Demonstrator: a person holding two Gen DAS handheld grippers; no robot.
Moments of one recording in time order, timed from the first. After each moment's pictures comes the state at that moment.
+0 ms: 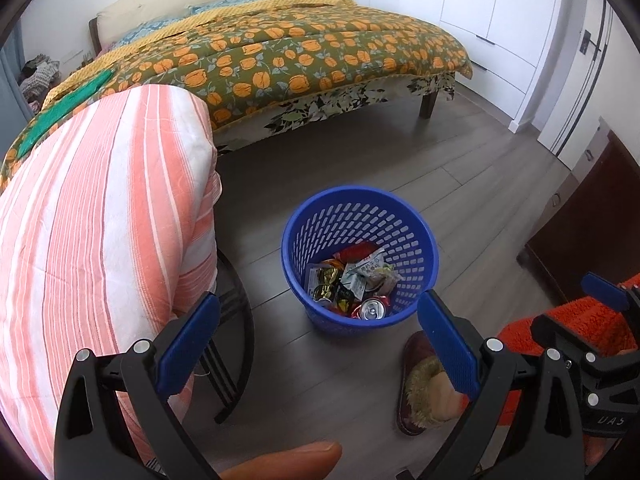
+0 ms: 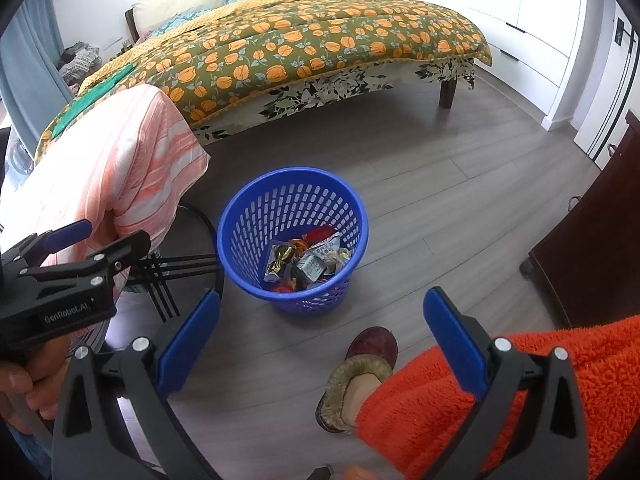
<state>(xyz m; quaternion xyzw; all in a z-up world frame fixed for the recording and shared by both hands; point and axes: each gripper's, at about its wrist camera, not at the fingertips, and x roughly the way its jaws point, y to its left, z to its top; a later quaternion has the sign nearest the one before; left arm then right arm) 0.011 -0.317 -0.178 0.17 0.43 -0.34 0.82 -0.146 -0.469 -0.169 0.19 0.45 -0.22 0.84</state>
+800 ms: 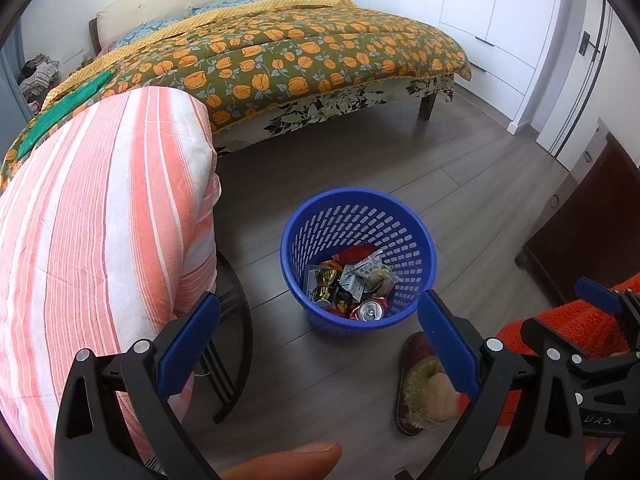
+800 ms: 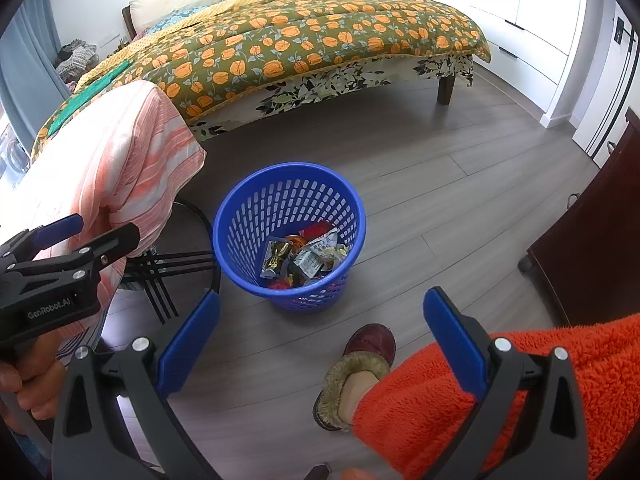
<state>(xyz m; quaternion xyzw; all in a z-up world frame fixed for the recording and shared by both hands) 0.008 -0.318 -0.176 0.17 0.43 -0.34 0.82 -0.145 -0.473 -0.174 0.19 0.46 -0.22 0.84</state>
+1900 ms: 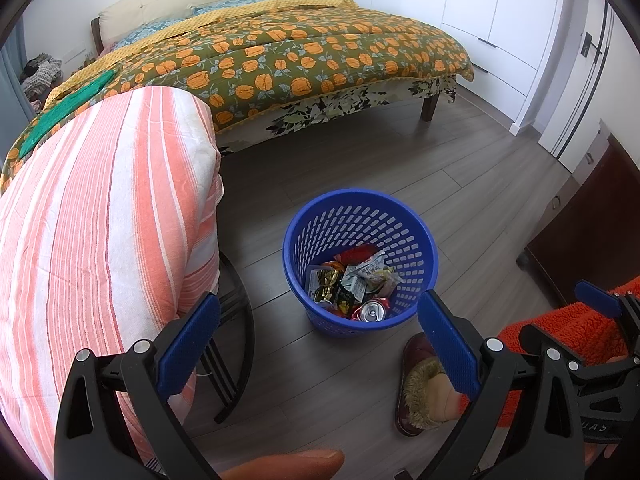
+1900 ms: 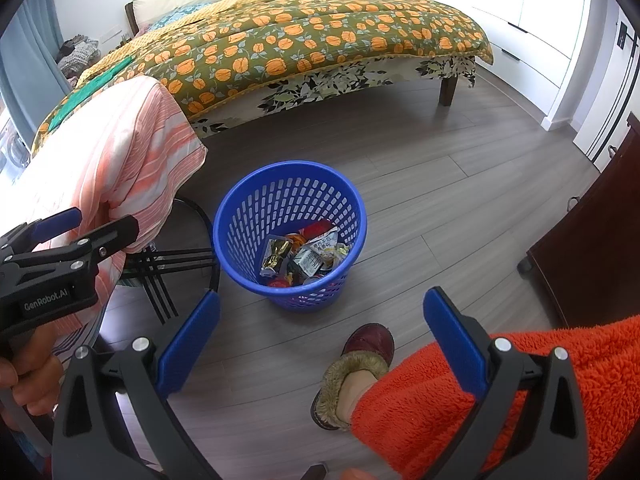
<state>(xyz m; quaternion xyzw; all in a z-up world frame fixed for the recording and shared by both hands) 0.009 -0.317 -0.173 0.17 0.43 -0.34 0.82 -0.145 -0.470 -0.175 0.19 0.46 -0.22 0.84</state>
